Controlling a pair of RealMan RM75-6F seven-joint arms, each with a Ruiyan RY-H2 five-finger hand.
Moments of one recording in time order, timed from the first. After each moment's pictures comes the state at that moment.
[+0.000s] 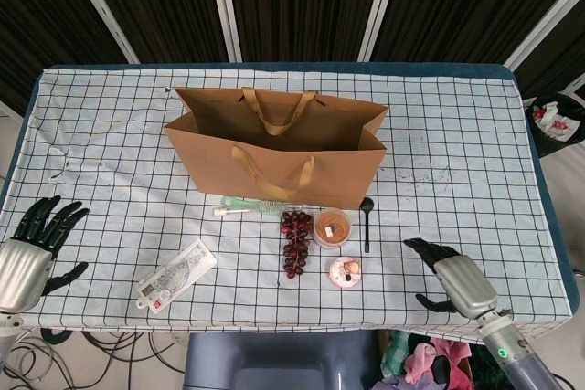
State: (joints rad) left arm -0.20 -1.23 0.08 -1.38 1.71 1.74 -0.01; right arm 0.27 -1.09 0.00 -1.79 -1.61 1.13 0.03
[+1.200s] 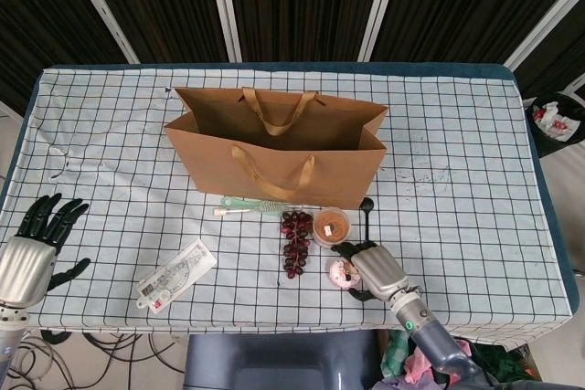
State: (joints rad) left arm -0.18 -1.27 0.02 -1.35 1.70 1.68 0.00; right arm 0.49 -1.44 0.06 -1.79 -1.23 0.96 -0.45
